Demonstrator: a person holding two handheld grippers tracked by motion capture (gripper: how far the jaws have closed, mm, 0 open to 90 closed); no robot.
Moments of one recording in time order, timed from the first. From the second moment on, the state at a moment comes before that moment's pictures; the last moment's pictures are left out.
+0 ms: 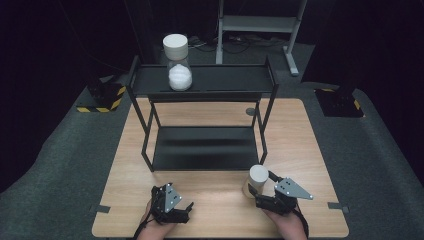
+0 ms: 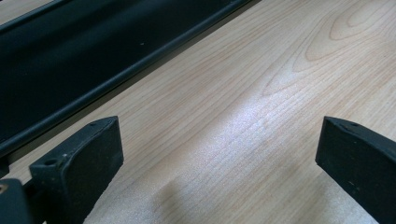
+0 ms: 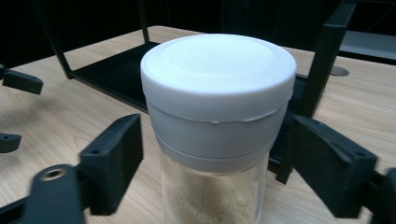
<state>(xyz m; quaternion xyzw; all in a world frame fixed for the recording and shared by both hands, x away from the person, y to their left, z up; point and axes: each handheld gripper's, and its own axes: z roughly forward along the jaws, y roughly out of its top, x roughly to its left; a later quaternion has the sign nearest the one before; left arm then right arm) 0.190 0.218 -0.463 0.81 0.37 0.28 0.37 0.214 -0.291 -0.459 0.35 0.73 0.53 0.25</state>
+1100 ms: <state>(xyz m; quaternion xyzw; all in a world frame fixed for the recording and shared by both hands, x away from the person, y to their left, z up) 0.194 0.221 -0.462 0.82 0.35 0.27 0.37 0.227 -0.286 -0.455 0.33 0.73 0.54 0.25</state>
